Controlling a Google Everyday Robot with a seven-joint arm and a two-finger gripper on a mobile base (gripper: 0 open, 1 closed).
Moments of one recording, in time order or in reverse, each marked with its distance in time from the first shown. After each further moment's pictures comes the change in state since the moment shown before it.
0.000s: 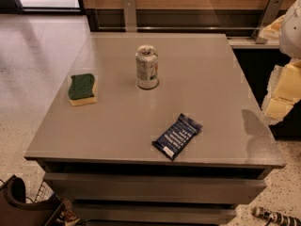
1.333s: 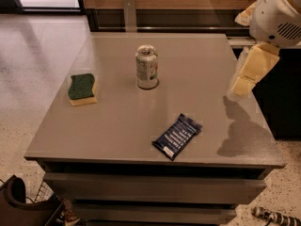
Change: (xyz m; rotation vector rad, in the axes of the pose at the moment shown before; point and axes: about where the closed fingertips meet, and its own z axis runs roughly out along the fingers) arm -0.048 -0.040 0.018 0.046 -0.133 -0.001
